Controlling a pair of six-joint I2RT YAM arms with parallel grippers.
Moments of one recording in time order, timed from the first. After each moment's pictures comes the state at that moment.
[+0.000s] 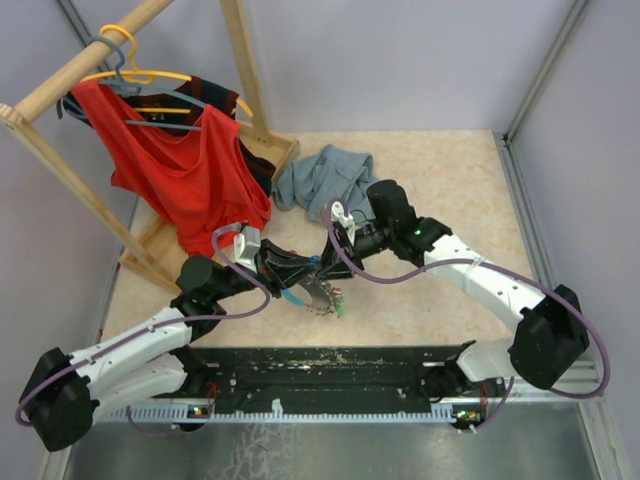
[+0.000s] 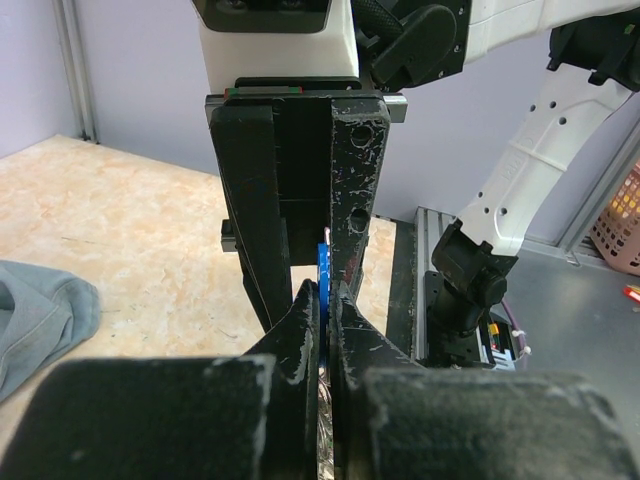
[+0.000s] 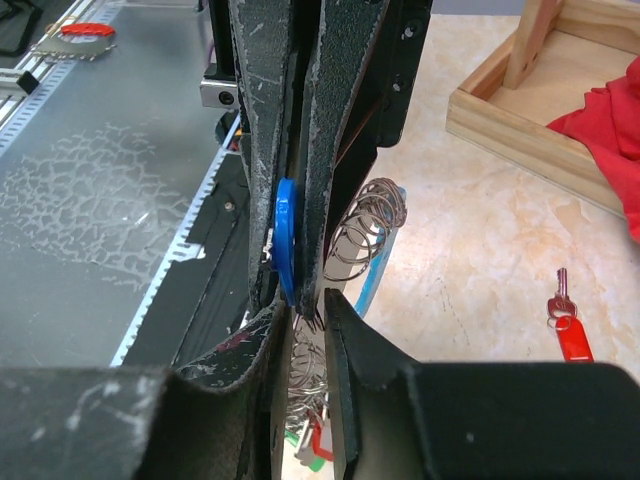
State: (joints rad) left arm -0.77 0.92 0.43 0.82 0.54 -0.34; right arm 0.67 1.33 1.04 -0.28 -1.17 -0.40
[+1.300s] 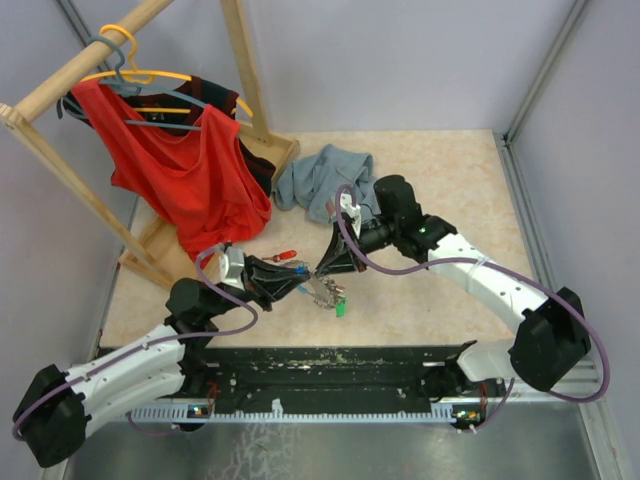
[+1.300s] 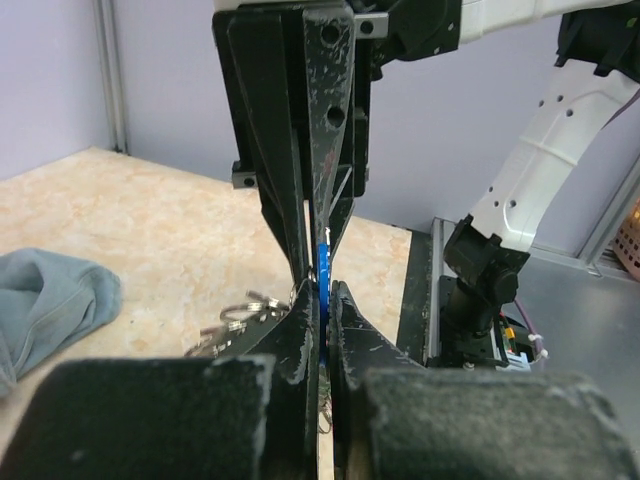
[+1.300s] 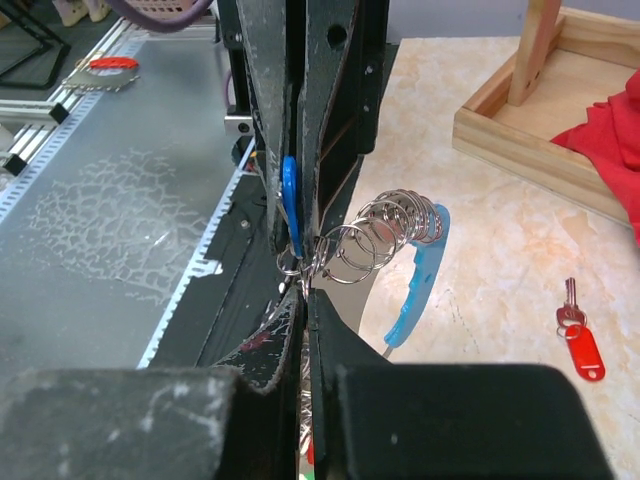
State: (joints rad) left arm -0.77 0.78 0.27 0.91 0.48 -0.34; right arm 0.62 1.32 1.04 -0.23 -1.24 -0.32
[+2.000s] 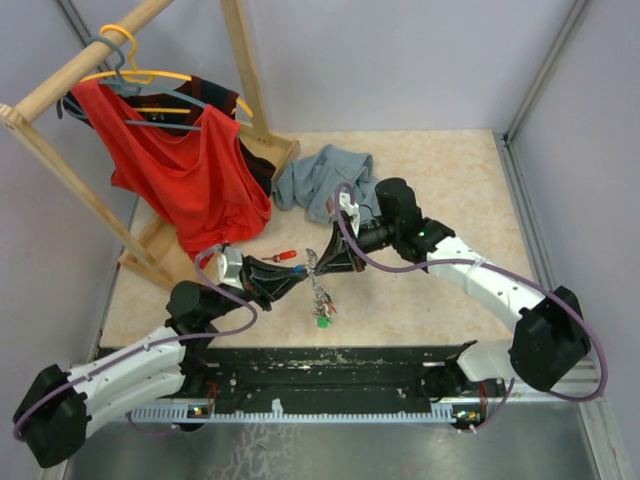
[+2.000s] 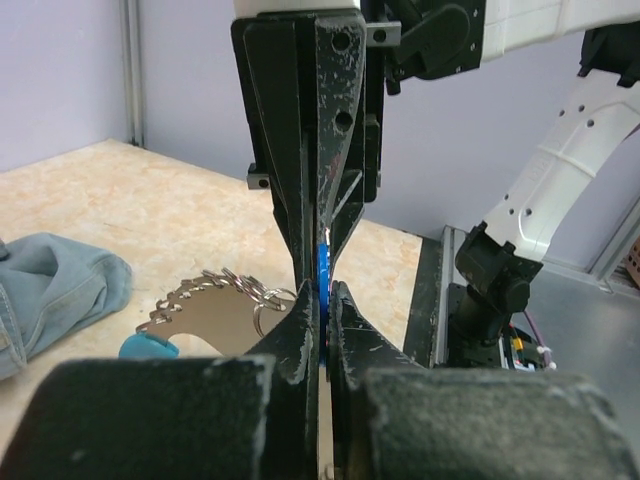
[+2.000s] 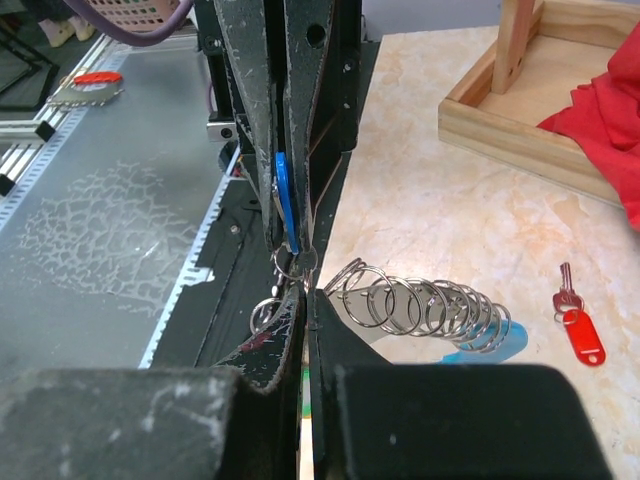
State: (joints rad) left arm -0.77 0.79 0.21 0.96 0.43 -0.36; right arm 0.62 1.32 0.99 -0.11 -1.20 -0.21
